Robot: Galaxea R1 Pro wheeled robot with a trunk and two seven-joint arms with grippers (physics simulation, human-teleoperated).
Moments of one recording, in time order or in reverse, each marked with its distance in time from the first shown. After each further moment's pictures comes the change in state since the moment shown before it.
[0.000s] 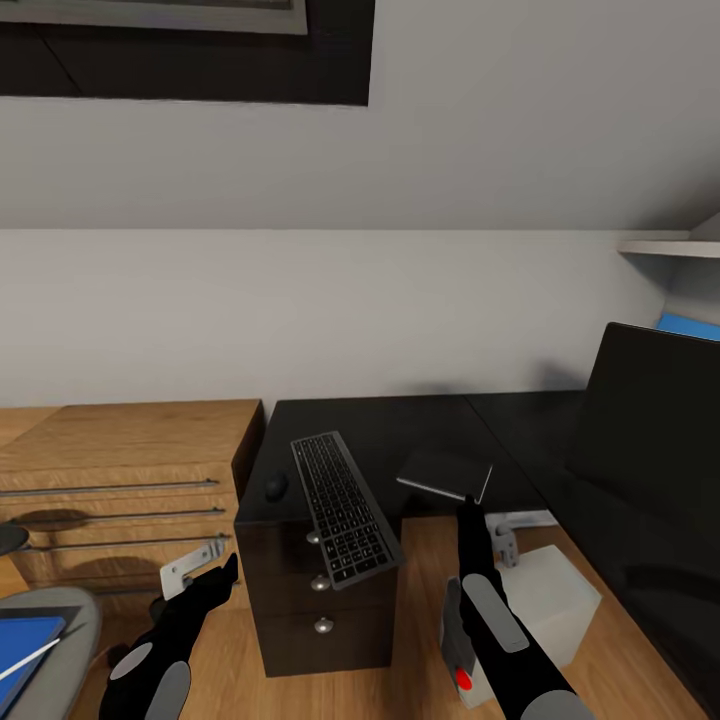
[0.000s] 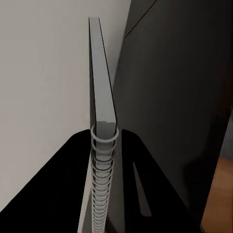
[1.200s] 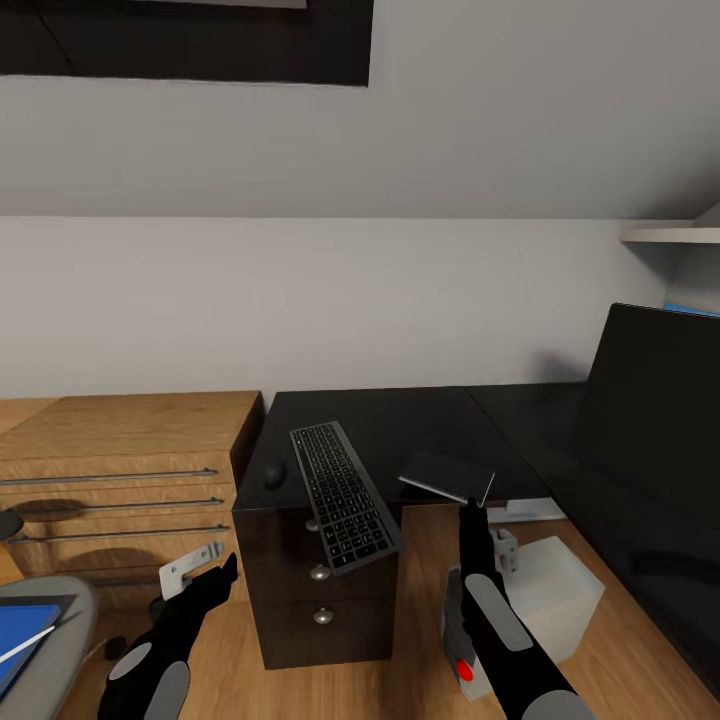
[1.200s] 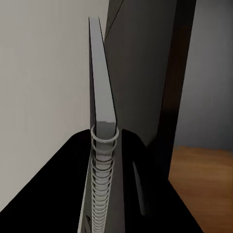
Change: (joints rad) left arm 0.000 0.004 0.000 0.001 0.000 -0.003 -0.003; right arm 0.000 -0.004 0.002 -0.001 -0.090 0.004 0.001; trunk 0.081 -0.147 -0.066
